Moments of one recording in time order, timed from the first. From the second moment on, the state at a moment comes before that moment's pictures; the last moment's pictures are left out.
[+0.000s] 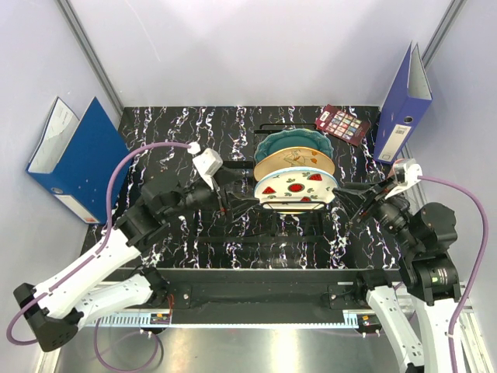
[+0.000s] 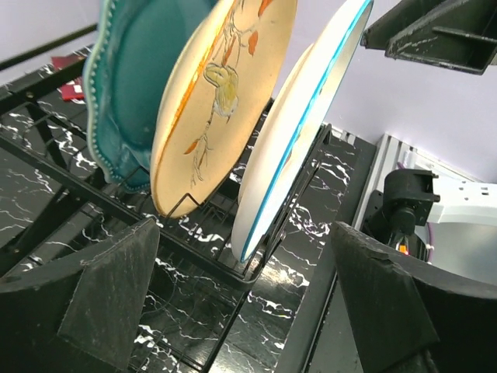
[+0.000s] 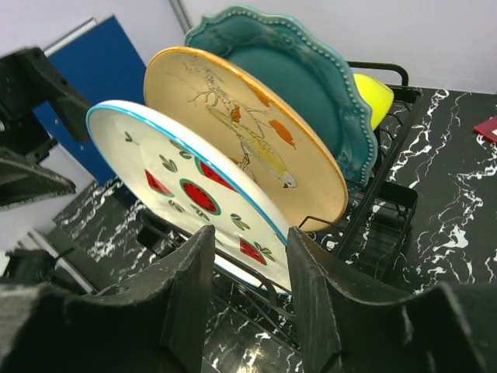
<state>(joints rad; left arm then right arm) -0.80 0.87 0.90 -0.08 0.32 -0.20 0.14 0.43 0.92 -0.46 -0.48 0.33</state>
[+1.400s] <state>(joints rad) -0.80 0.82 0.89 -0.10 0.31 -0.21 0.27 0.67 0.95 -0.46 -0.46 0.00</state>
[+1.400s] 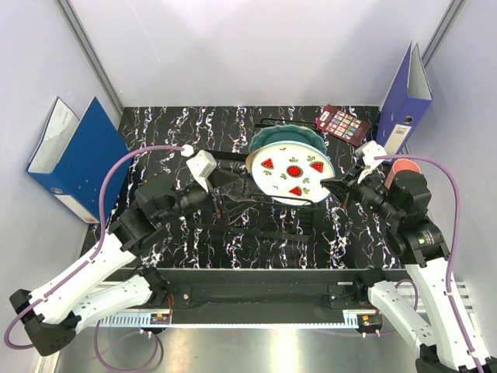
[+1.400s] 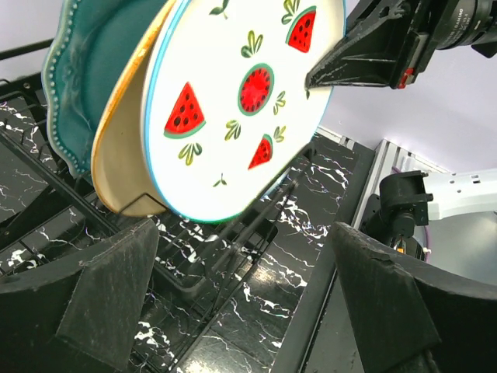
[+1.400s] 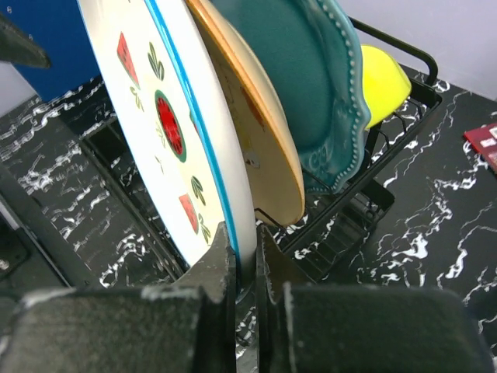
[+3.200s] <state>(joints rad) -0.80 0.75 1.17 -0.24 -0.13 -0.37 0.26 1.04 1.67 -0.64 -0.61 0.69</state>
